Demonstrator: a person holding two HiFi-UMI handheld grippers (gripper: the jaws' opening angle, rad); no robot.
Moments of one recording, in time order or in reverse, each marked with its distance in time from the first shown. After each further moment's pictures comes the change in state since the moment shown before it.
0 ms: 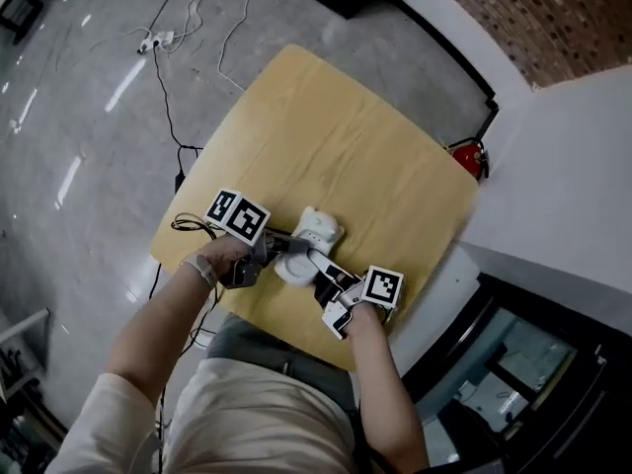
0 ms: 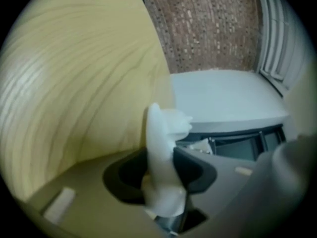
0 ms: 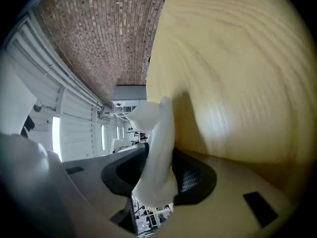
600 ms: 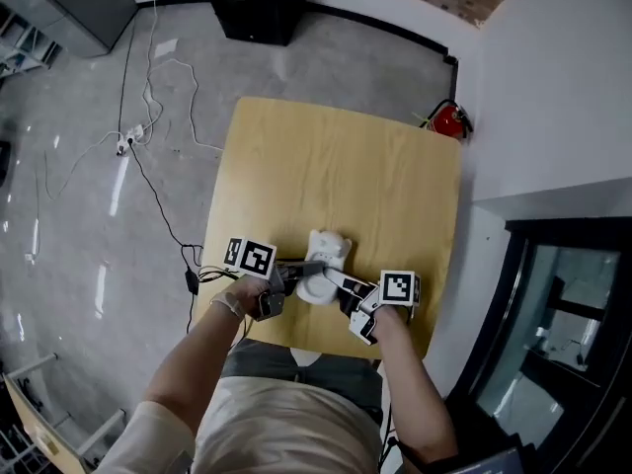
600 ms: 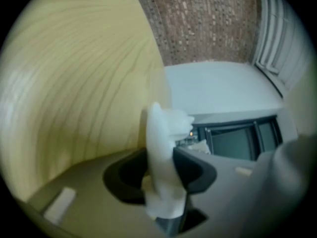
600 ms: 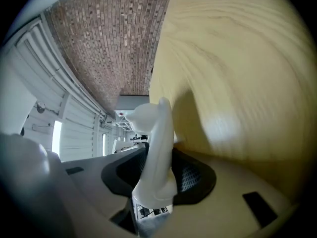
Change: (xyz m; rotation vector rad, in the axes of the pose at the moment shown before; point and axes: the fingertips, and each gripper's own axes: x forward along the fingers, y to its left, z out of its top) left arm -0.001 -0.006 -0.001 0.069 0.082 -0.043; right arm 0.000 0.015 -0.006 0.013 -0.133 0.063
